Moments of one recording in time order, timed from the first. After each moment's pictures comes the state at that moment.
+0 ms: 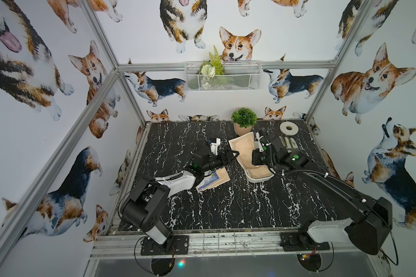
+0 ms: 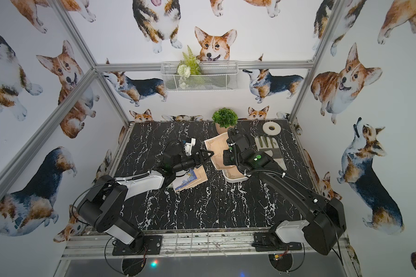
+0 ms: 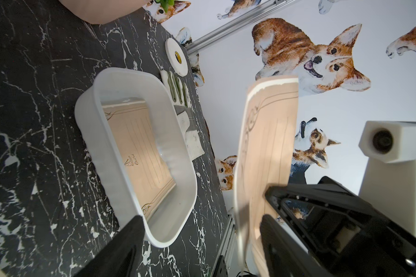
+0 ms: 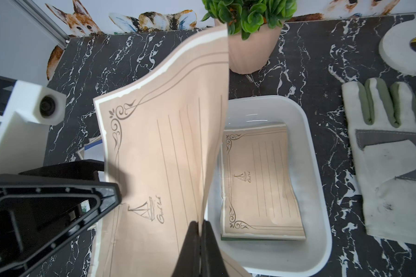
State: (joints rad) left arm -0.59 1.62 0.80 0.60 0.53 -1.07; right arm 0.70 1.32 1.17 -0.62 0.18 0.47
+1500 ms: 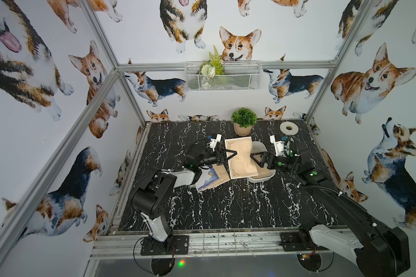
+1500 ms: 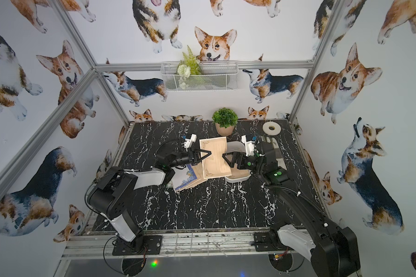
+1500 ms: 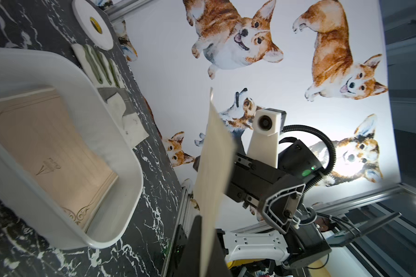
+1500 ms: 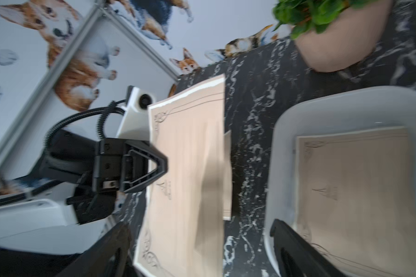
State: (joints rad) left arm -0.49 1.77 0.80 1.12 0.93 -1.34; right arm 0.40 1.08 0.77 -0.05 -0.60 0.62
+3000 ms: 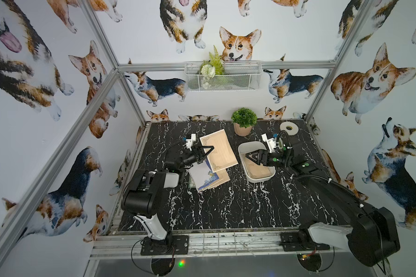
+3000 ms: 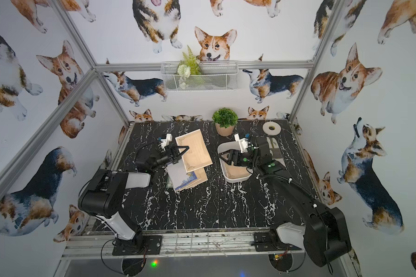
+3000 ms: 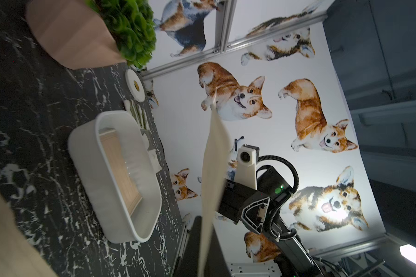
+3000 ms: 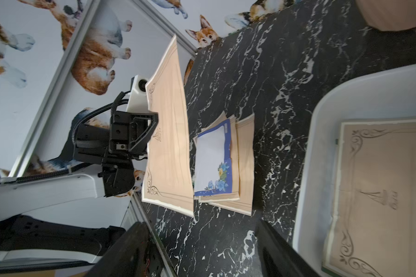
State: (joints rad) left arm -0.16 1.70 0.60 1.27 0.96 -1.46; right arm 0.39 1.21 0.87 -0.16 -0.61 0.57
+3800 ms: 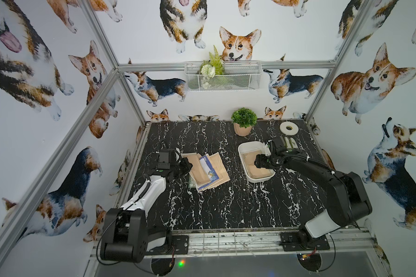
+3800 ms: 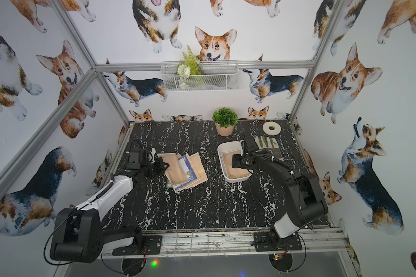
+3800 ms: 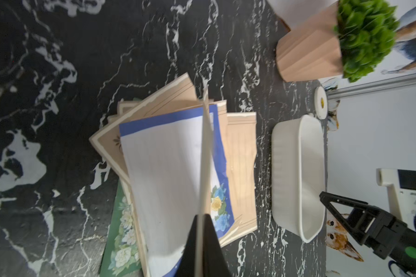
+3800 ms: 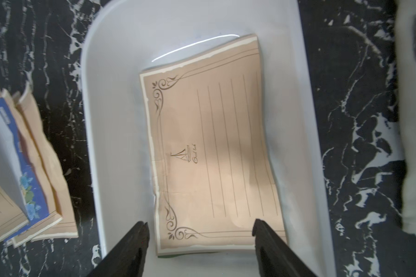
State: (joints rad) left arm -0.12 1.30 0.69 -0.22 0.42 -0.66; right arm 0.40 1.59 1.05 -0.54 -0.06 0.39
